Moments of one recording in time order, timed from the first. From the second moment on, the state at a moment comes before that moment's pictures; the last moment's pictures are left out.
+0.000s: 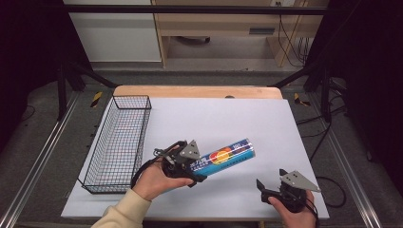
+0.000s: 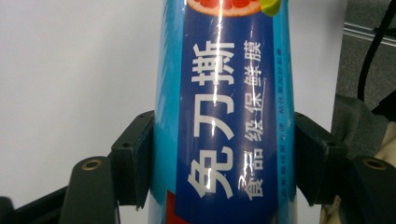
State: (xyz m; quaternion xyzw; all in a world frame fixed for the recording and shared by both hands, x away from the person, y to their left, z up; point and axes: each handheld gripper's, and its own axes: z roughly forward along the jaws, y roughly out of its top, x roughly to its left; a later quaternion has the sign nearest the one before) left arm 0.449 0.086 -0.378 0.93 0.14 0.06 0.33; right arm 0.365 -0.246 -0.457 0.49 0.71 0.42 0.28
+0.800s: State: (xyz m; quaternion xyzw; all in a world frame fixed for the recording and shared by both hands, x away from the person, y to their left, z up) left arm 0.431 0.141 -0.309 0.91 0.20 0.13 0.35; right arm 0.364 -0.248 -0.456 0.49 0.70 0.42 0.28
